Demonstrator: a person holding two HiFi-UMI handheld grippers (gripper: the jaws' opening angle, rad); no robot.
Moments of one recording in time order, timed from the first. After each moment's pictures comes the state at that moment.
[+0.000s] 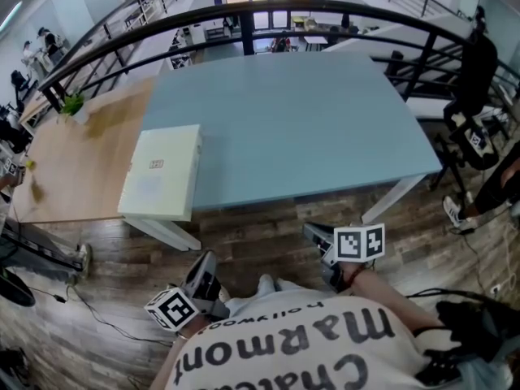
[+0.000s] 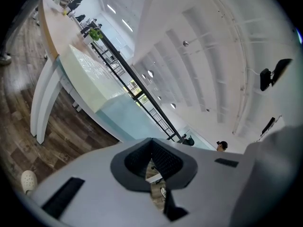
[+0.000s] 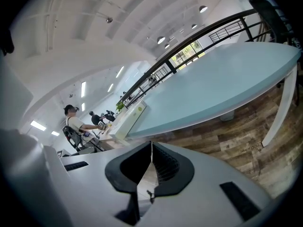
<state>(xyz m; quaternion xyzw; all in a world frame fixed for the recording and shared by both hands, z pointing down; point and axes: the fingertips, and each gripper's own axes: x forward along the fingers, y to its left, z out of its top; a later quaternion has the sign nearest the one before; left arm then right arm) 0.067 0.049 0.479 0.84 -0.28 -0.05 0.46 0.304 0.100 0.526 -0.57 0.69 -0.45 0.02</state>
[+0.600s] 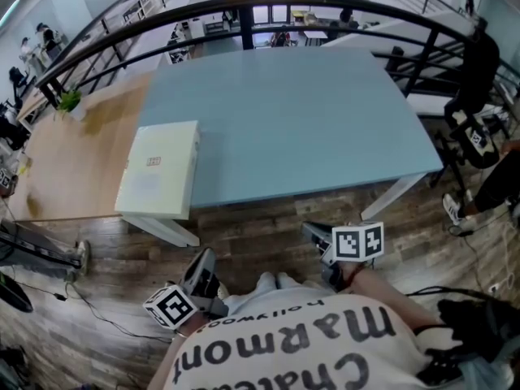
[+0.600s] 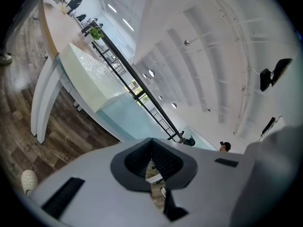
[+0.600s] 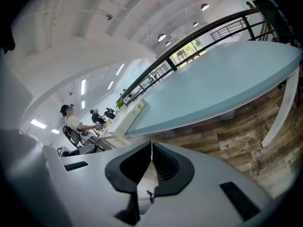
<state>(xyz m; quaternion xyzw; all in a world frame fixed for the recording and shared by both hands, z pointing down) 0.070 0.043 0.483 0.83 -0.29 -0.05 0.47 0.303 0.098 0.530 -0.57 0.69 -0.45 0.01</state>
